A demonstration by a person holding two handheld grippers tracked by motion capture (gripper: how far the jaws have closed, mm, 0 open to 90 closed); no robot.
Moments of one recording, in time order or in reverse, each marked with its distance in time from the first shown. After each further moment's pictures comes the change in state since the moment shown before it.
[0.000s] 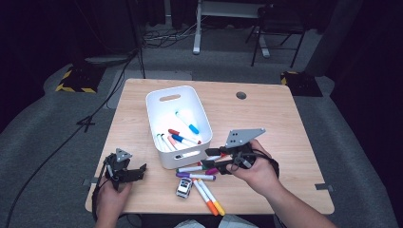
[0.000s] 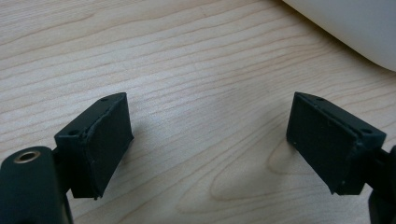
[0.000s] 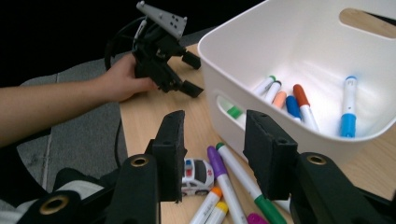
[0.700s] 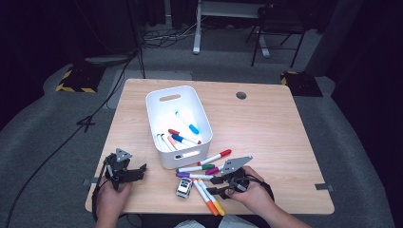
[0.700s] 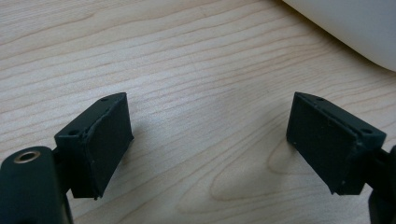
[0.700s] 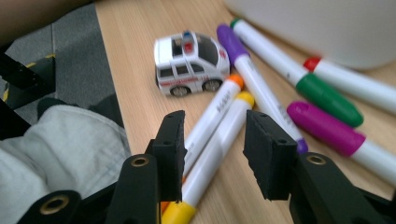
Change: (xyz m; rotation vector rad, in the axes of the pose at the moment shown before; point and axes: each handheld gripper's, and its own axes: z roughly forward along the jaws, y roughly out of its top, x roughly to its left) left arm 0.000 0.000 0.000 0.000 0.000 0.000; right arm -0.001 -0.101 0.046 0.206 0.033 0.089
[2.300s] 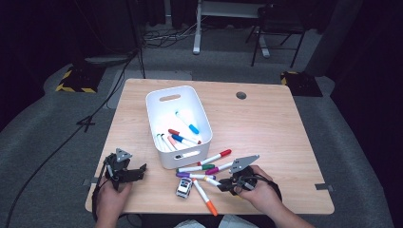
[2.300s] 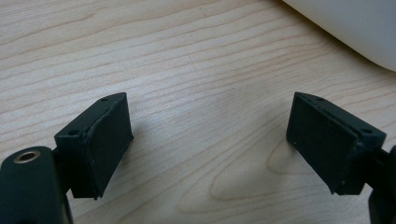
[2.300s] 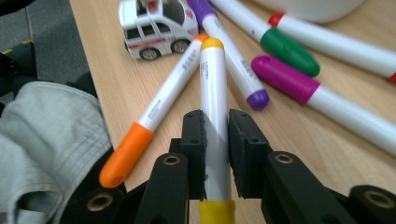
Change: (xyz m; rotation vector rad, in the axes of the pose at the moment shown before) left arm 0.000 0.000 0.000 0.000 0.000 0.000; right arm -0.014 -0.014 -0.016 0.079 -0.056 0.026
